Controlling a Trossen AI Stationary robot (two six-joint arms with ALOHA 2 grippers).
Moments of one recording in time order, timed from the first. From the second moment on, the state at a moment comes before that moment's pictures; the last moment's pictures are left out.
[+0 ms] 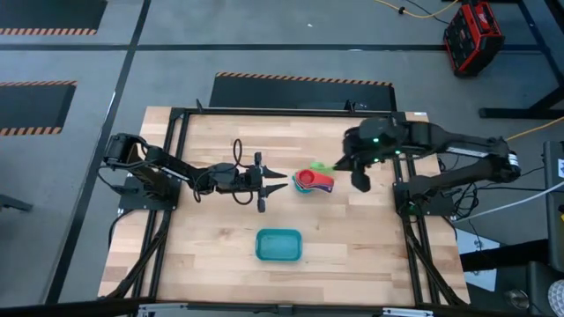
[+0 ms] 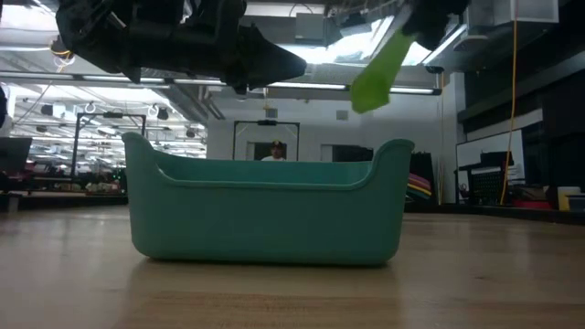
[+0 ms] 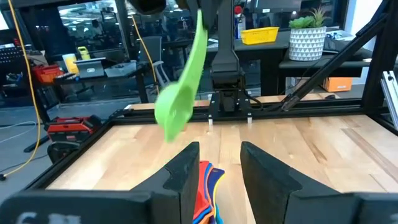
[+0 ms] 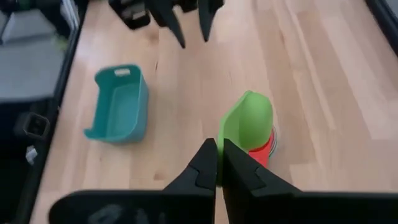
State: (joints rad) left arm -0.06 1.57 0.58 1.00 -0.20 0.09; right arm -0.13 1.15 1.20 -0.84 -0.18 0.05
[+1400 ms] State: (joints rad) left arm -0.06 1.57 0.57 1.00 -0.20 0.09; right arm -0.16 0.86 0.19 0.47 -0.04 1.05
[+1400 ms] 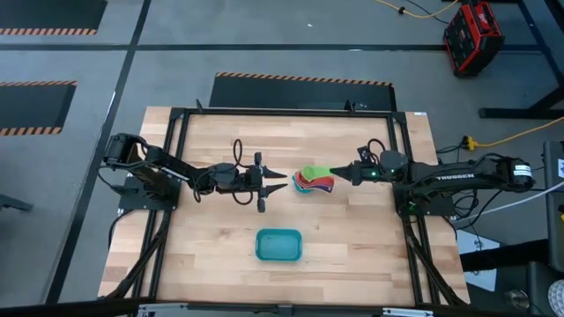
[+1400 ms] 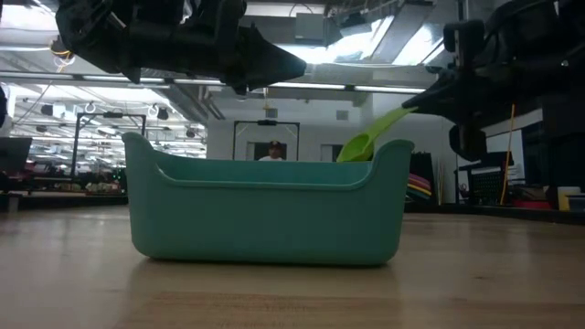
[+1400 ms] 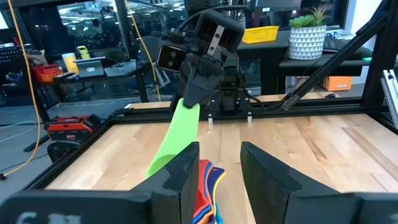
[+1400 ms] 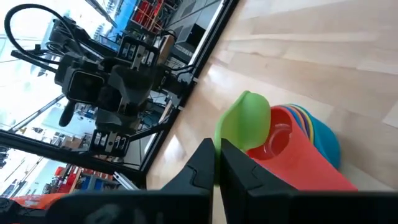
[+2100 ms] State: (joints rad) left arm -0.06 1.57 0.57 1.00 -0.20 0.09; right arm -0.06 0.96 0.19 0.54 0.07 1.07
